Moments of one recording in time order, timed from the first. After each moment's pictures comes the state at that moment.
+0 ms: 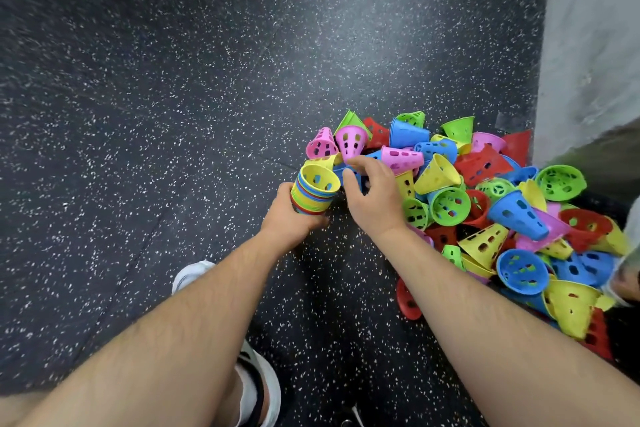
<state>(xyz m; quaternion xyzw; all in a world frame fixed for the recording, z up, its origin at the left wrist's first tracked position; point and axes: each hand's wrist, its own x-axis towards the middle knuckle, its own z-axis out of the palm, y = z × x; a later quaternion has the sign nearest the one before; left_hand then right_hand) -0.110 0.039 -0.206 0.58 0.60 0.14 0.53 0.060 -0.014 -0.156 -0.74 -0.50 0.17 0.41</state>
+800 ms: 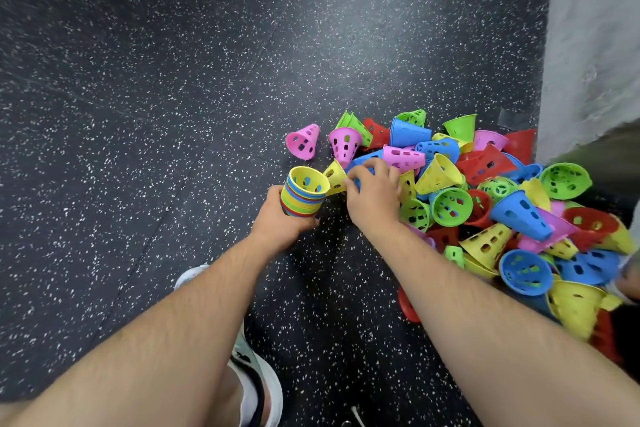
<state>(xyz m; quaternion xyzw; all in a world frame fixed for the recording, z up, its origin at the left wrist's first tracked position) -0.122 0.043 -0.194 0.58 0.61 0.14 0.52 0.064 0.003 -0.185 -0.84 -0.49 0.12 0.20</state>
